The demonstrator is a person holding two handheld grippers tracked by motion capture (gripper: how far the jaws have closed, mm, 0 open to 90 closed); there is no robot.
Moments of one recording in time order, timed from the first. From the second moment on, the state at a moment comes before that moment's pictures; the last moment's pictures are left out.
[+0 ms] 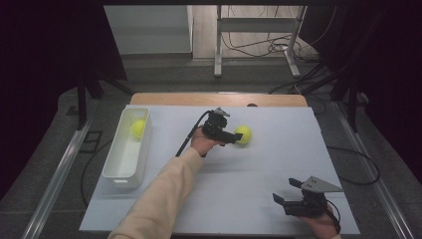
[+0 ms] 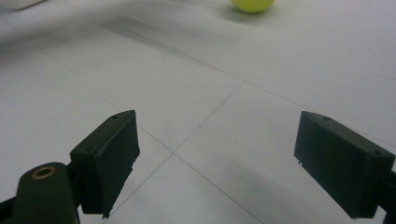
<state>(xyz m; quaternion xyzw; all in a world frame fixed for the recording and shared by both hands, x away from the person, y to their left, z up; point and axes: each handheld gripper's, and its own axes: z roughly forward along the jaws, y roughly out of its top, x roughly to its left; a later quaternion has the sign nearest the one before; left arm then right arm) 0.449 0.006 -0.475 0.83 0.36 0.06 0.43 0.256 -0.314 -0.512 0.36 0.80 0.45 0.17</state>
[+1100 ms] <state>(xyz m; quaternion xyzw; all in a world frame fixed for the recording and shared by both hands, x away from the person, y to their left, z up) 0.462 -0.015 -0.493 0.84 0.36 0.05 0.41 0.258 -0.315 -0.512 0.36 0.80 0.45 0.16</state>
